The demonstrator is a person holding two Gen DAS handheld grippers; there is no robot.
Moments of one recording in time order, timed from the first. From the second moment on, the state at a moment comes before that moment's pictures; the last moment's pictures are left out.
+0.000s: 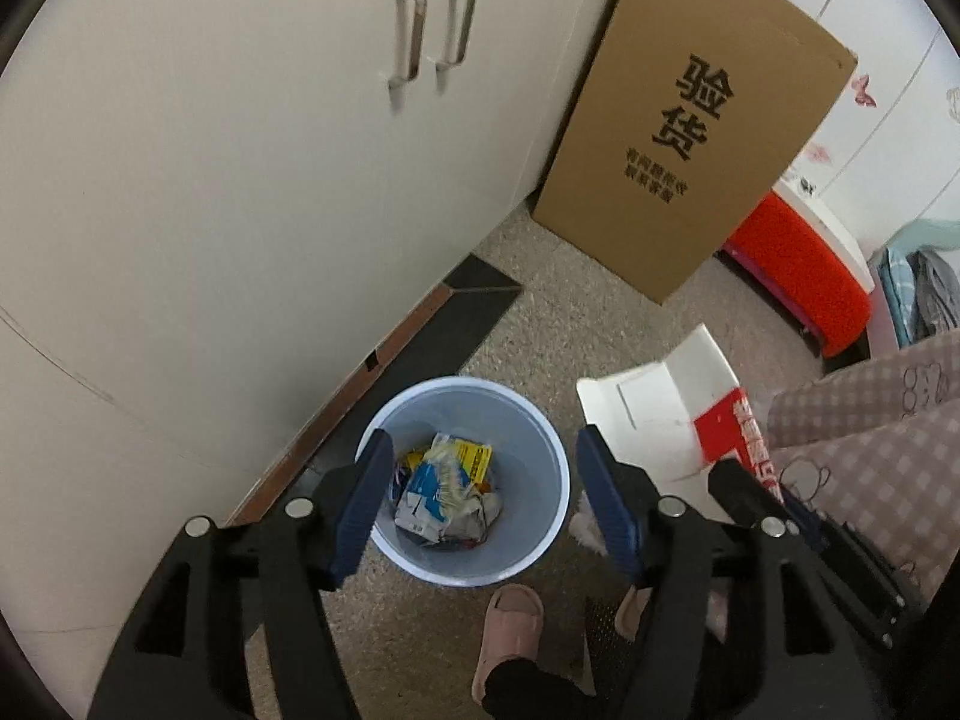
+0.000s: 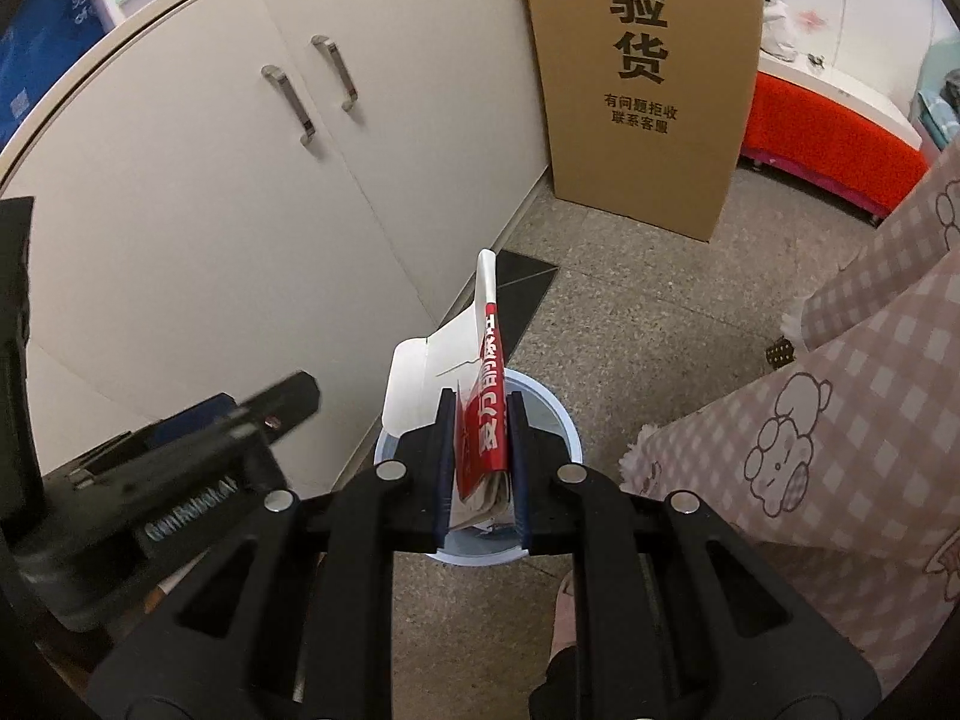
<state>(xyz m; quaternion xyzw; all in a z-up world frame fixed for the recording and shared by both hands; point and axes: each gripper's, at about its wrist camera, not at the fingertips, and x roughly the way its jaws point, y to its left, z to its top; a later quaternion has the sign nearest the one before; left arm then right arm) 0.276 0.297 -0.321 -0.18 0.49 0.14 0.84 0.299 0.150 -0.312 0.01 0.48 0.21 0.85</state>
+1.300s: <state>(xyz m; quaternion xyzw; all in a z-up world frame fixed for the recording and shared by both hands) 0.242 0.324 -0.335 -0.20 0.49 0.20 0.82 0.301 0.150 -0.301 0.02 0.43 0.23 0.87</state>
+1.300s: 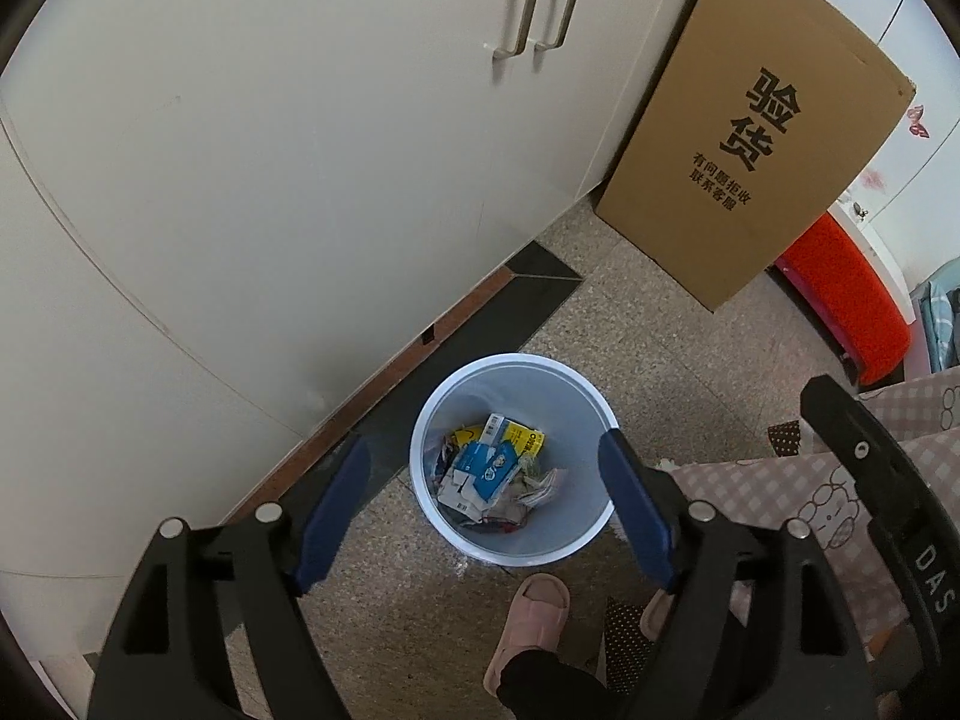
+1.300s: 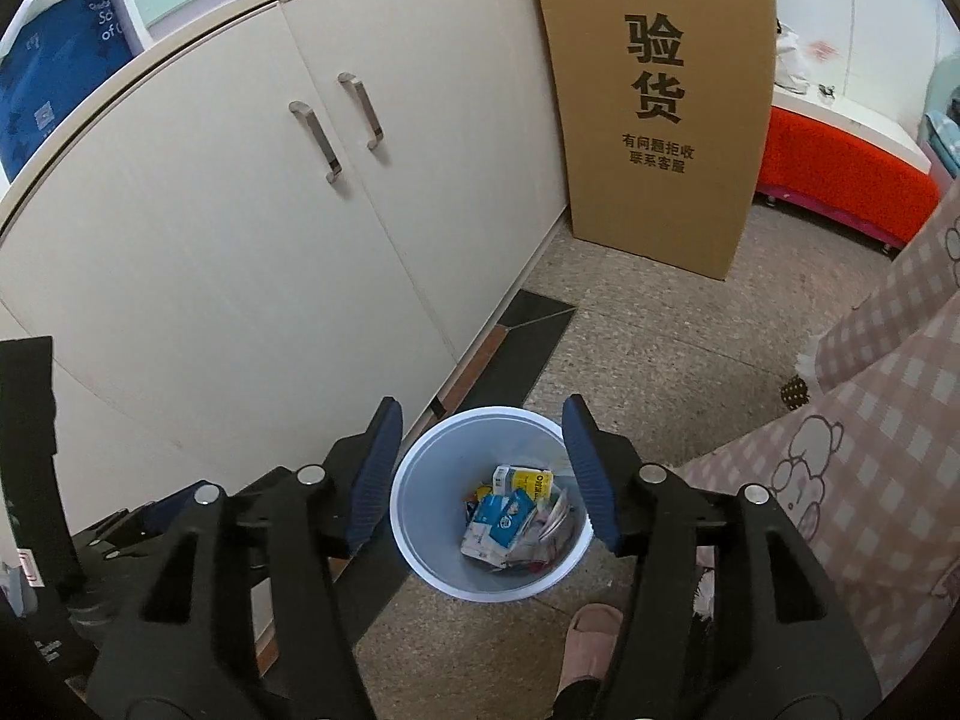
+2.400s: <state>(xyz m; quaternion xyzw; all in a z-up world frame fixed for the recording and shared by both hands) 0.085 0.111 -0.036 -0.04 0.22 0.05 0.97 0.082 -0.084 -0.032 0.06 0.19 0.11 0.97</state>
